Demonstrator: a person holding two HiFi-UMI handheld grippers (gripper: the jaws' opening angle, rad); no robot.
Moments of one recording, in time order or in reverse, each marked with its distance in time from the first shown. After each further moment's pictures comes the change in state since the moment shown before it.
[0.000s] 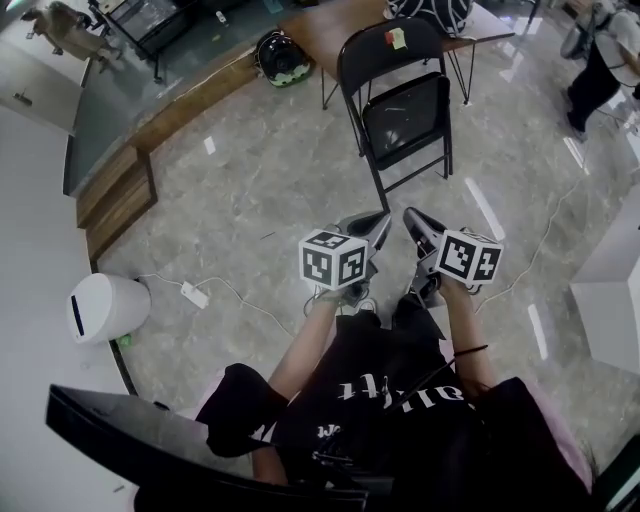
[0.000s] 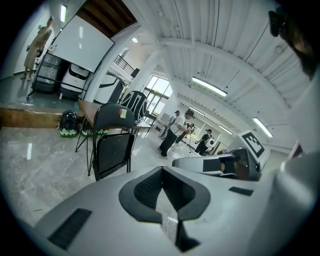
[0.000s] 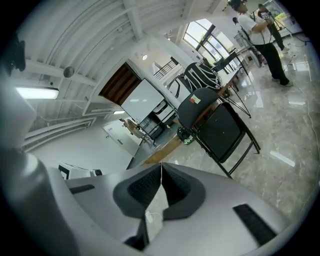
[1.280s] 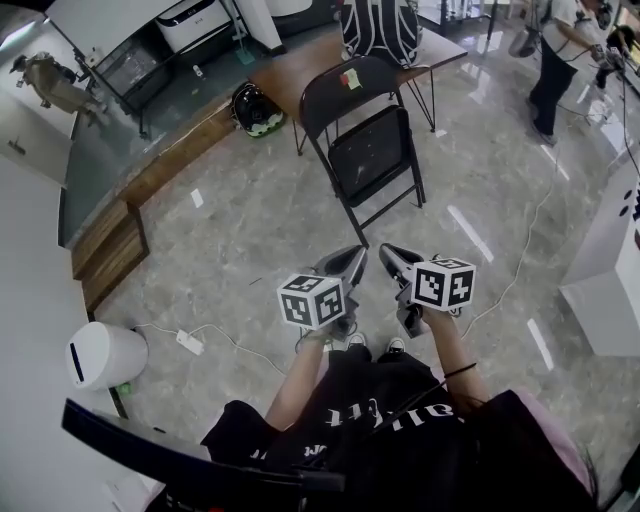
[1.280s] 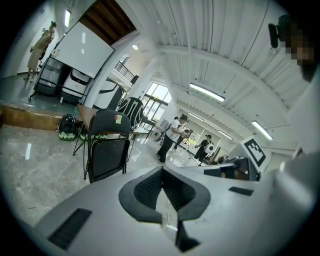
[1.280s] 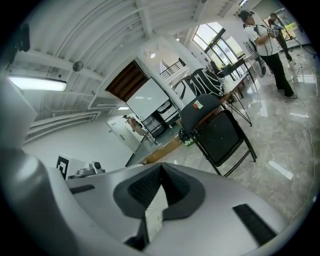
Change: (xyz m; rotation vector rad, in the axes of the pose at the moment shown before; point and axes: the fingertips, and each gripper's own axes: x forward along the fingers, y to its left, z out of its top) left arm -0.003 -0.056 0.005 -0.003 -0.081 -0.006; right arm -0.056 0.004 -0.001 -0.086 0.012 0.008
